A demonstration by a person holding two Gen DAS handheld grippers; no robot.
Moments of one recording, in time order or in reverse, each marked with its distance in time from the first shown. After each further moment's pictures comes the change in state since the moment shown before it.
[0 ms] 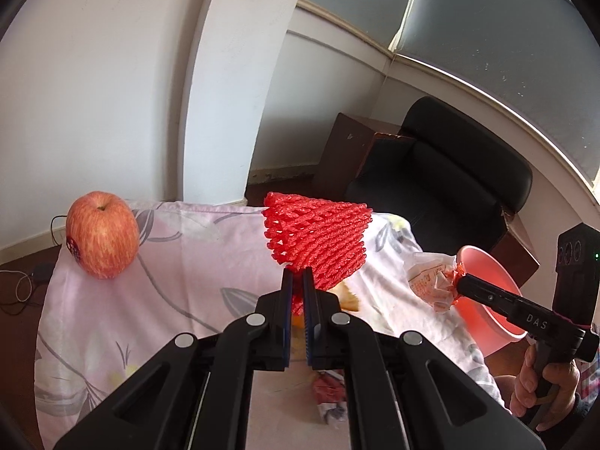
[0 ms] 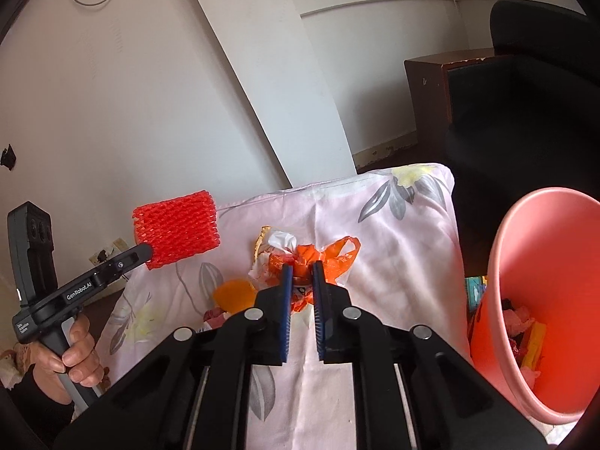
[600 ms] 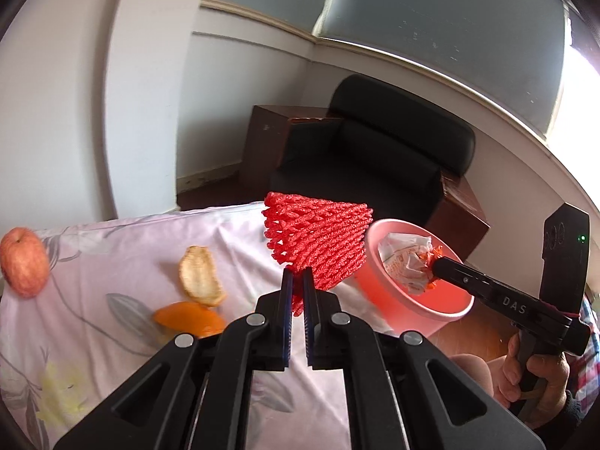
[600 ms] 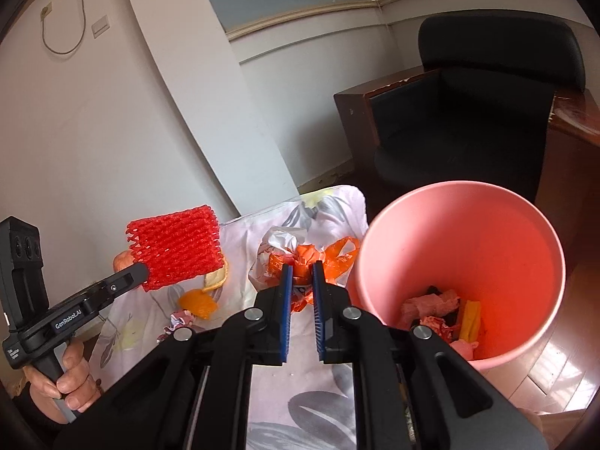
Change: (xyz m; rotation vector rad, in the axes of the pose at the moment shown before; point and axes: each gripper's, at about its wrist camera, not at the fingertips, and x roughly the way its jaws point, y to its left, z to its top) left arm 0.000 -0.129 -0.009 0.174 0.032 -0.175; right arm -0.092 -0.055 -0.022 0.124 -0.146 -0.176
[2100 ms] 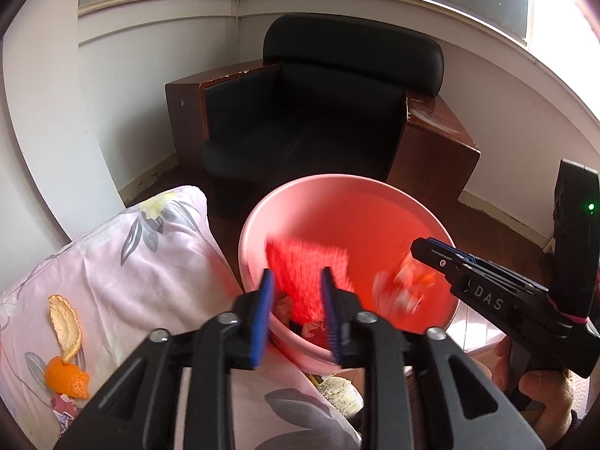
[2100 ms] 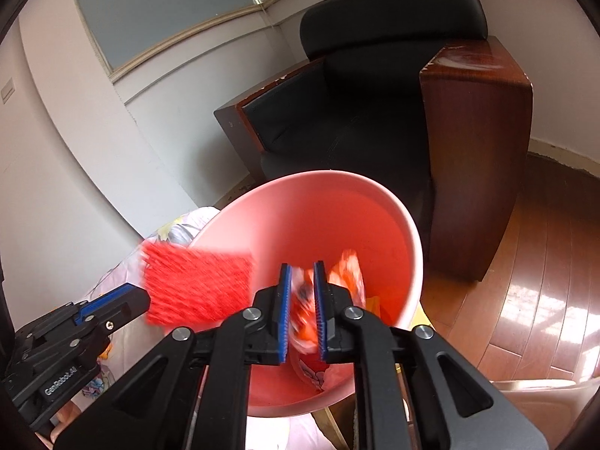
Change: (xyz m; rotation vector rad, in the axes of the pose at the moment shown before) left arm 0.135 -0.147 0.006 0.231 0.183 -0.001; right arm 0.010 -0.137 -0.001 0.244 -0.023 -0.231
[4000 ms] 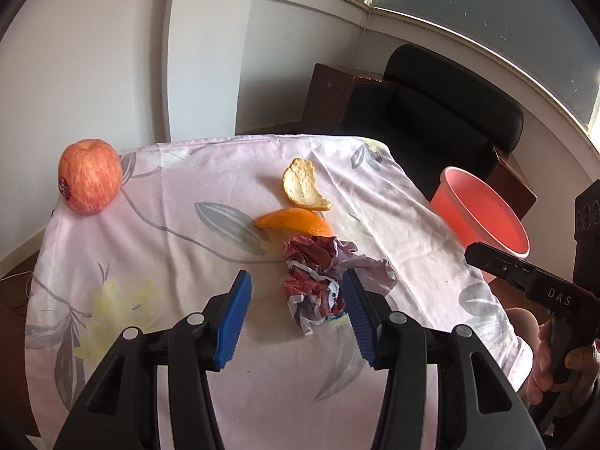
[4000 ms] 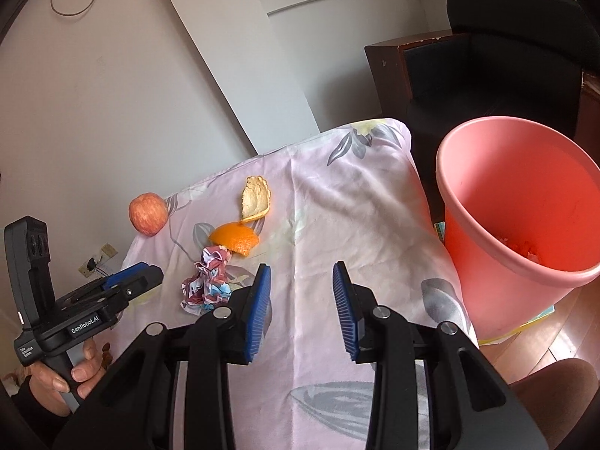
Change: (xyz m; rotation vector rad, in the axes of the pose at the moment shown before) left arm -0.132 0.199 -0.153 -0.321 -0.017 0.149; right arm -0.019 0.183 -0.104 -0.303 0.209 0.297
